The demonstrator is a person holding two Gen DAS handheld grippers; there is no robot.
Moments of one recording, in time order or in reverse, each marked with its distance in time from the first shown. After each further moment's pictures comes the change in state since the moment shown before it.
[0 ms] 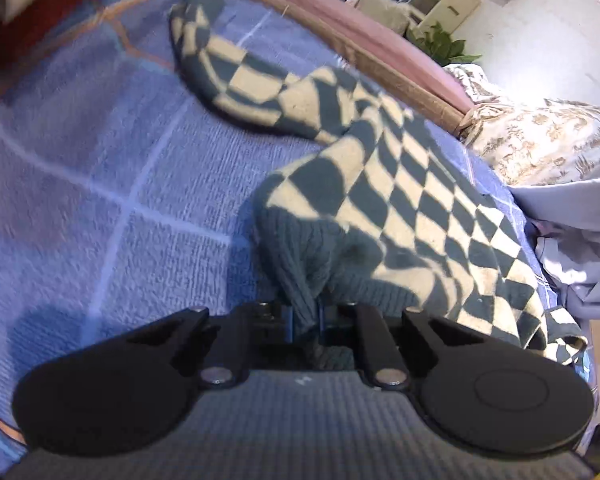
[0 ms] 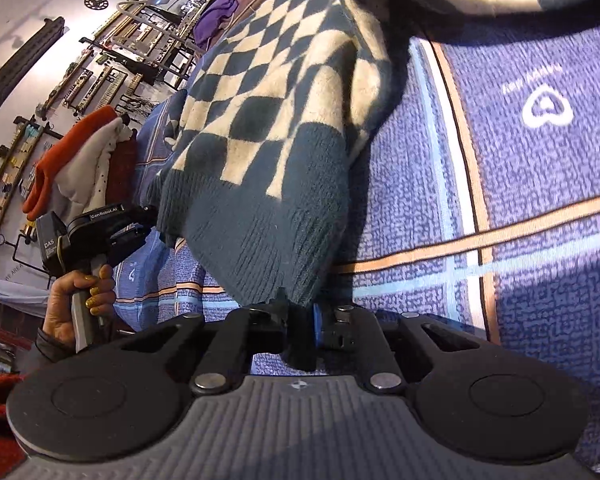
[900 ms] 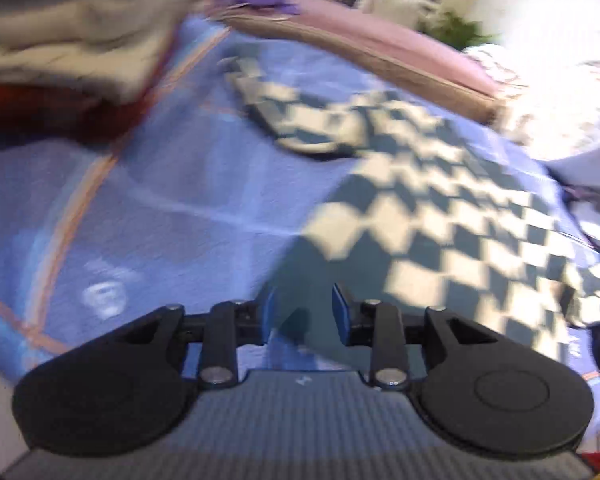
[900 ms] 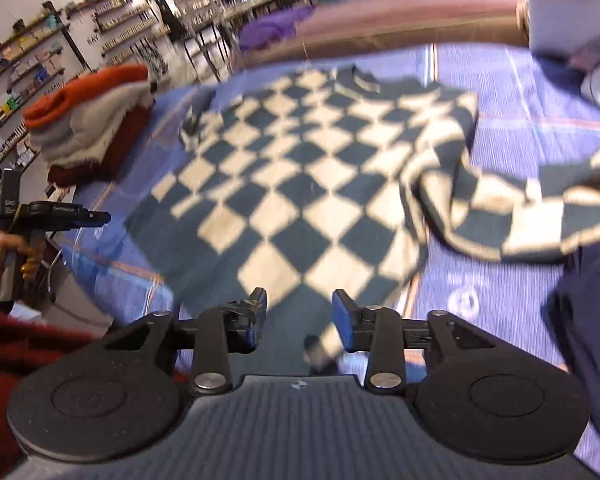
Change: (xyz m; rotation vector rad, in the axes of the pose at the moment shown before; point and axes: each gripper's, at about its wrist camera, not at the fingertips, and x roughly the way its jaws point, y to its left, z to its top) left arm -0.070 -0.007 -0.007 0.178 0.003 0.145; right arm -0.047 0.077 0.021 -0.444 -0.064 -0.212
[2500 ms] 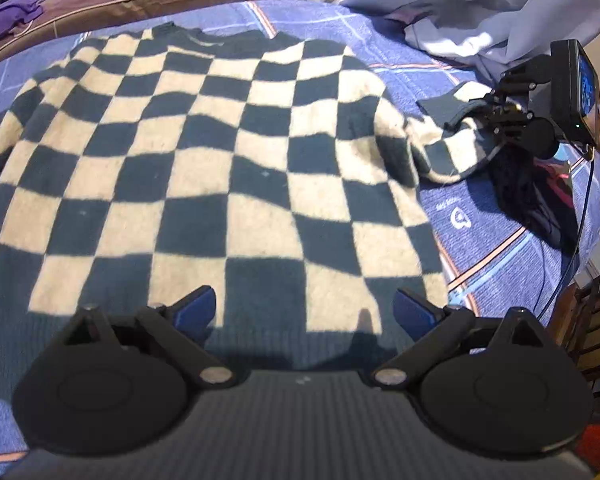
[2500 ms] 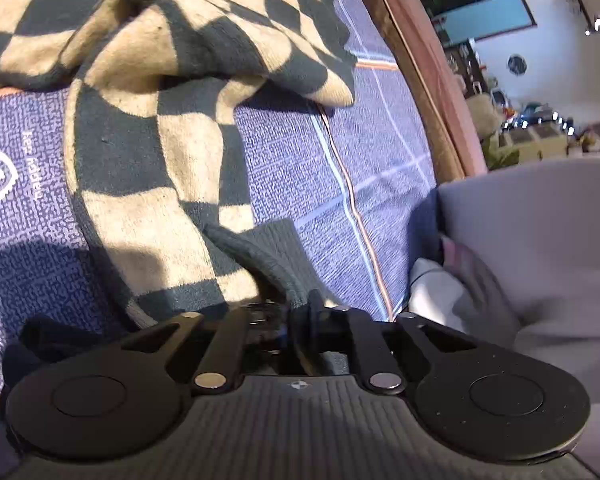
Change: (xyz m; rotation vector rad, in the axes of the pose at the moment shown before) left arm 0.077 -0.230 -0.046 0.475 0.226 -0.220; right arm 0.061 -0.142 0.048 -0.945 0.313 -0.639
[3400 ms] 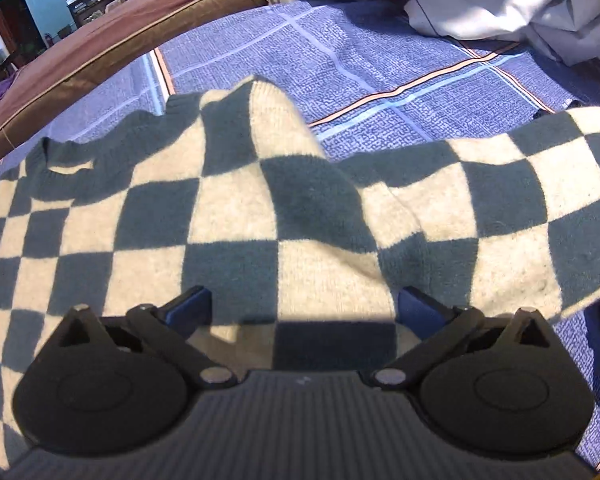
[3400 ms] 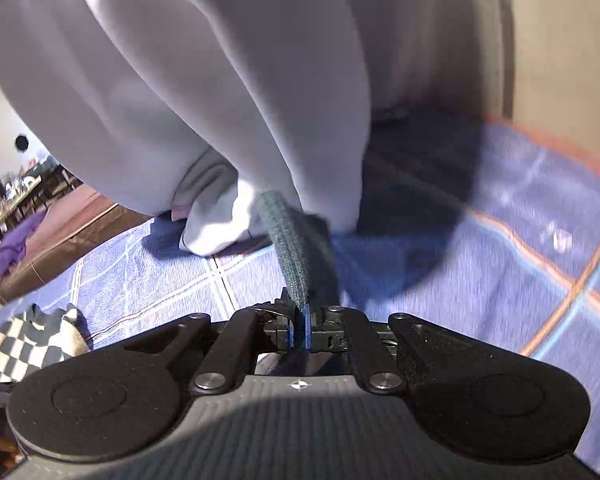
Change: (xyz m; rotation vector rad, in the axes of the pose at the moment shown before) left arm 0.203 -0.104 0.152 0.185 0.021 0.219; right arm -0.081 -0.097 -0.238 1.578 -0.197 -0.073
